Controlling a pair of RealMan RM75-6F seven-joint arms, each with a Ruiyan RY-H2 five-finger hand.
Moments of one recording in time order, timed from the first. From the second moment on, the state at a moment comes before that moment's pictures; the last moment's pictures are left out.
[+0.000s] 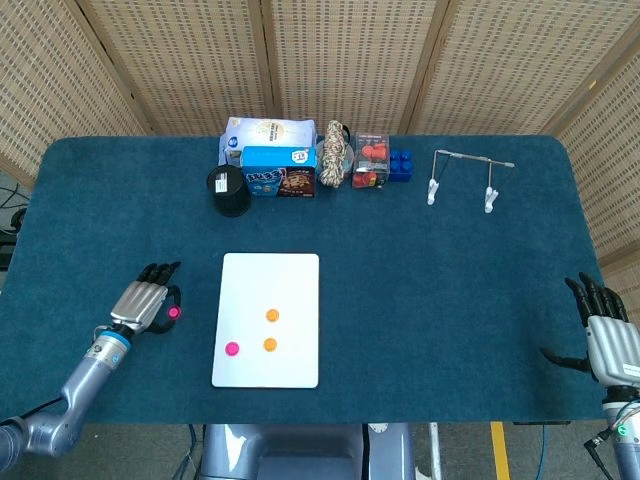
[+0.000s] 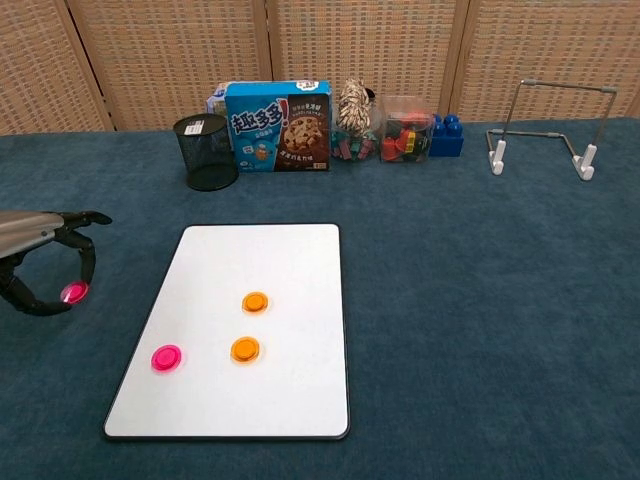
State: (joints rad) left arm -0.56 -1.43 -0.02 -1.37 1.21 0.91 0.19; right arm 0.13 -1.10 0.11 -1.59 -1.33 1.33 0.07
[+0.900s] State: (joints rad) left arm -0.73 -1.52 -0.07 -1.56 0.91 0.88 0.56; right arm 0.13 -1.09 0.11 -1.58 -1.33 1.33 0.07
